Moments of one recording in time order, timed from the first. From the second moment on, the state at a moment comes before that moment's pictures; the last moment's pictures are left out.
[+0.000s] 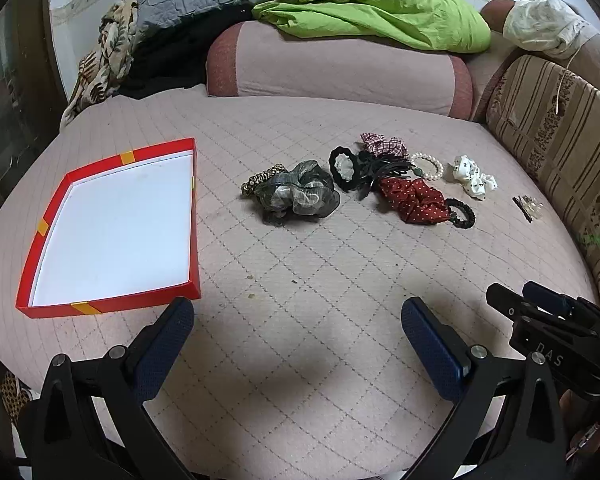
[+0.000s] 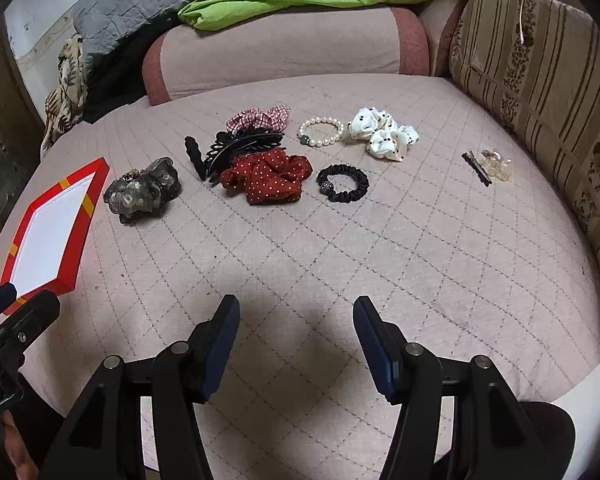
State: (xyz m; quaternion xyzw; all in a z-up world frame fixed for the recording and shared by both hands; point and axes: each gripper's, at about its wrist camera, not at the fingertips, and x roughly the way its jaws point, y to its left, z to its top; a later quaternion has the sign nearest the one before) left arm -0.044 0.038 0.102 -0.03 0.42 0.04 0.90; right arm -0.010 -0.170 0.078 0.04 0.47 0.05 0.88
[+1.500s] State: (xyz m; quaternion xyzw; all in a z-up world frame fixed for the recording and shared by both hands) left arm -0.117 0.020 0.176 -0.01 0.31 0.04 0.95; right arm -0.064 -0.175 0.143 0.04 0.39 0.05 0.92
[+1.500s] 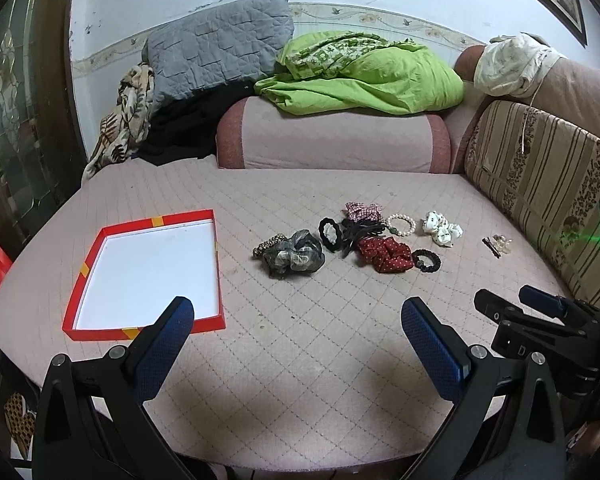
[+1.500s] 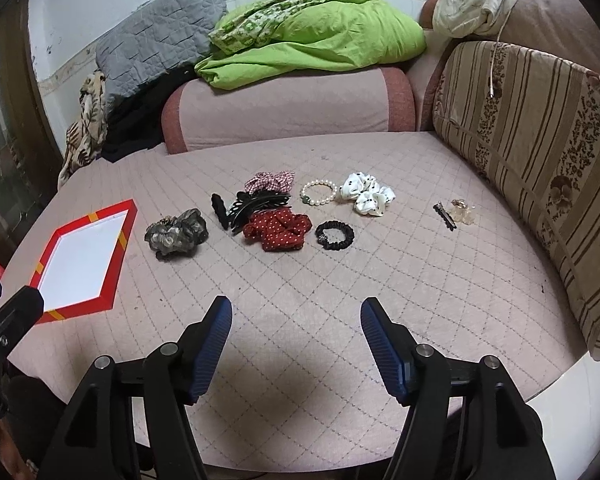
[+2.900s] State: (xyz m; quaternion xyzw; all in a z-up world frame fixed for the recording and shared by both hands) left arm 0.105 0.106 0.049 -0.22 0.49 0.00 0.85; right arm 0.109 -0.183 0.047 0.13 0.47 0.09 0.87
